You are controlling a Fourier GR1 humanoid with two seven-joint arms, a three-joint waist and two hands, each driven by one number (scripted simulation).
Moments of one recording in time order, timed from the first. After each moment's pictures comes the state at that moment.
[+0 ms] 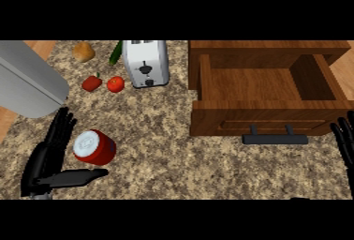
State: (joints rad) left arm 0.09 0.08 0.15 -1.61 -0.01 -0.10 -0.07; right arm 0.23 -0.05 -0.21 -2.08 -0.05 0.18 0.08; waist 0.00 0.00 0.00
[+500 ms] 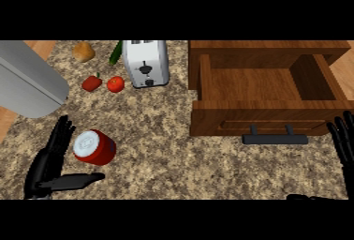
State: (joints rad) left arm 0.08 0.12 0.20 -1.42 -0.02 -0.13 -0.24; right arm 0.22 -0.04 -0.22 -2.03 -0.04 0.19 0.04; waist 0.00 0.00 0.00
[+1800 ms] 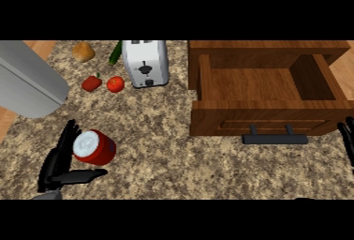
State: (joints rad) left arm -0.06 0.17 0.24 -1.00 -0.01 -0.14 -0.44; right arm 0.22 -0.03 -0.25 -2.10 -0.06 0.20 0.08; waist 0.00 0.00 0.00
